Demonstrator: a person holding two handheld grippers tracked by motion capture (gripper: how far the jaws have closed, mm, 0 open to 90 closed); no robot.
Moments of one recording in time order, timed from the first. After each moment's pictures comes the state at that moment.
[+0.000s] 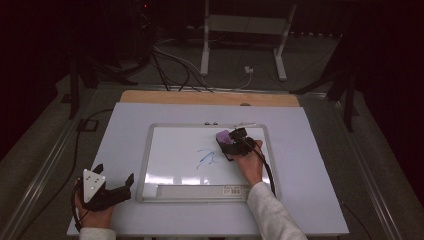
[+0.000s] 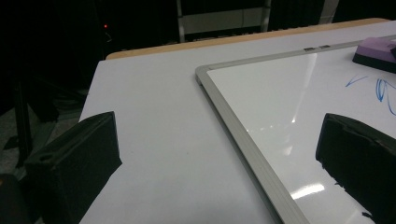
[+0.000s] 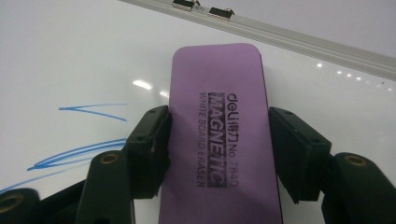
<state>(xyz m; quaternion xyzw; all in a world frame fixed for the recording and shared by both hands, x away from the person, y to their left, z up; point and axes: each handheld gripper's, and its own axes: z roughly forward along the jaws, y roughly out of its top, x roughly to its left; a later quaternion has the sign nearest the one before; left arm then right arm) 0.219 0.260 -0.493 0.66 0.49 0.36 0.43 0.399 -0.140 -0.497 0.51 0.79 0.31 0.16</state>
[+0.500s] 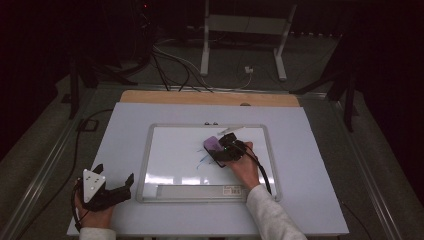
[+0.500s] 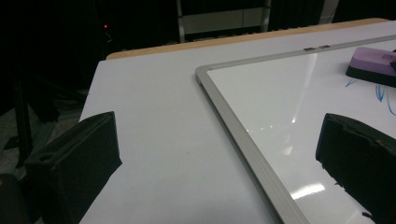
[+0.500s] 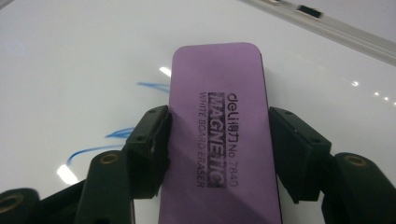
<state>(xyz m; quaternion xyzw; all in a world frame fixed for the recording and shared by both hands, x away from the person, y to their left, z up) 0.218 0.260 -0.492 0.66 0.49 0.36 0.43 0.386 -0.118 -0.496 0.43 0.83 0.32 0.12</state>
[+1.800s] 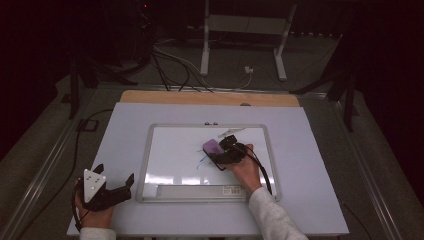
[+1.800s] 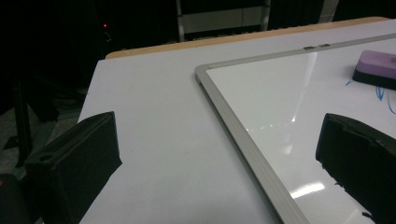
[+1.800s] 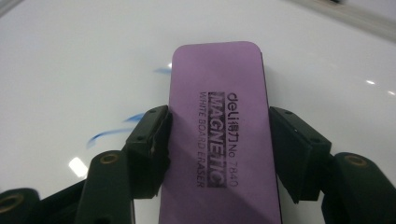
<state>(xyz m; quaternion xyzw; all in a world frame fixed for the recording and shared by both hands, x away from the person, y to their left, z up) 0.219 0.259 -0.493 0.67 0.49 0.36 0.43 0.374 -0.116 -0.495 0.41 0.84 0.33 0.10</state>
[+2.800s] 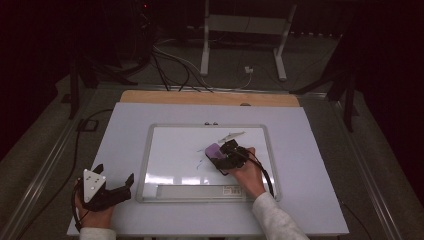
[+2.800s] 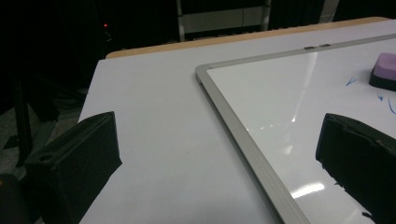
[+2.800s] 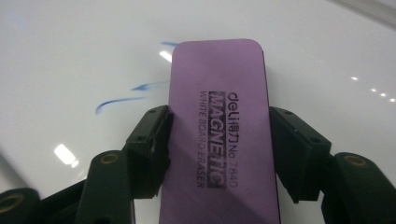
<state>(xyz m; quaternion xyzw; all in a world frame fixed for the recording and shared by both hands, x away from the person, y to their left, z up) 0.219 0.259 -0.494 0.67 0.49 0.36 0.43 0.357 -0.117 -0.490 0.41 0.86 0.30 0.11</state>
